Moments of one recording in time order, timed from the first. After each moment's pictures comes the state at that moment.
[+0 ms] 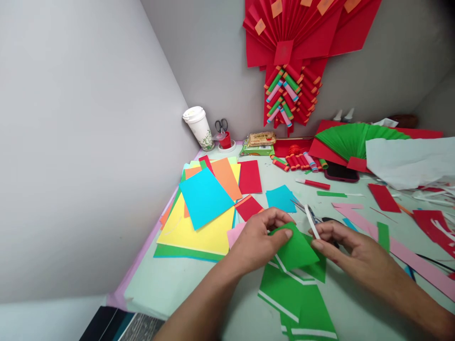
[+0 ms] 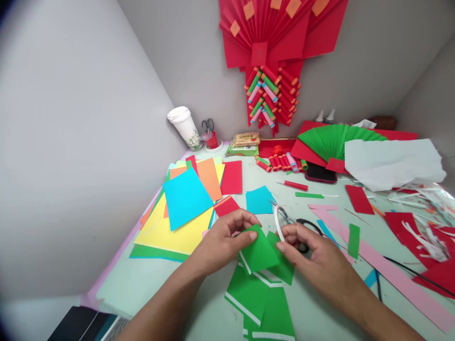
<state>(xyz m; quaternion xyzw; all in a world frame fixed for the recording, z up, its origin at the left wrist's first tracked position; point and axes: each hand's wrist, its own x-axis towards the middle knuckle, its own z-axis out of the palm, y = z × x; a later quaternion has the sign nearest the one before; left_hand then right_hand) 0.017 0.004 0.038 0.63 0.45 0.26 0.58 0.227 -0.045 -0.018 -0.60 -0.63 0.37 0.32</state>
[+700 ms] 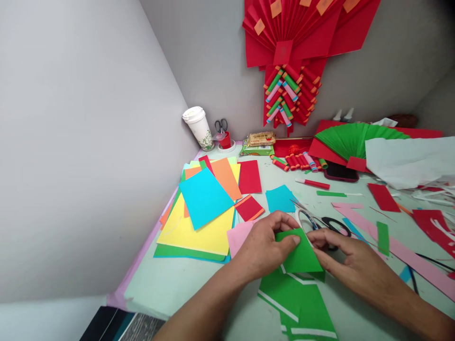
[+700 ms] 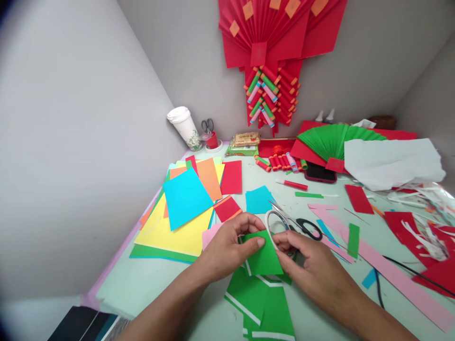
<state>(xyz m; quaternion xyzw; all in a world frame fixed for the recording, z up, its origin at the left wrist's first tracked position) 0.024 -0.001 0.033 0.62 0.43 0.25 0.60 0.220 -0.048 -0.015 -0.56 -0.66 0.42 0.29</state>
